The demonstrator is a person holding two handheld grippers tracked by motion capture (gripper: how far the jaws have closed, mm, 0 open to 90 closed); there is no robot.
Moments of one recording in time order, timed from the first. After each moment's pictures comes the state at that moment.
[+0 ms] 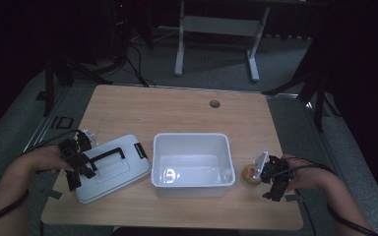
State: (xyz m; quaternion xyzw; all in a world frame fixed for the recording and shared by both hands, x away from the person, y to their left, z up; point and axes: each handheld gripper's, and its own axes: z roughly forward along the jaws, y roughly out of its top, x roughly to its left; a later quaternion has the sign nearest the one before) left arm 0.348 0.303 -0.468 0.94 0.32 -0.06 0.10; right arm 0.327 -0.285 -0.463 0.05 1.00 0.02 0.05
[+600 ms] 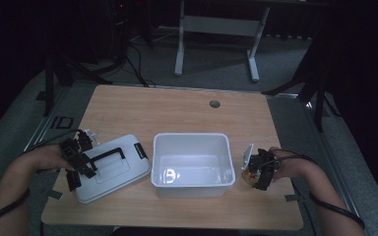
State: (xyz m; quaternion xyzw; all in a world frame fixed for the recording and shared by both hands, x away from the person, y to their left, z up) left arm 0.350 0.301 -0.468 0.94 0.32 -0.06 0.09; right arm 0.363 -0.263 -0.493 0.05 1.00 0.00 0.05
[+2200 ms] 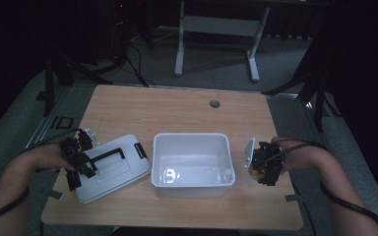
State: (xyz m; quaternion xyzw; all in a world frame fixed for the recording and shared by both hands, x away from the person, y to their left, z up) left arm 0.349 0.300 -0.462 0.95 0.31 -0.06 0.09; right arm 0.339 -0.243 -0.408 -0.03 1.00 -0.02 0.07
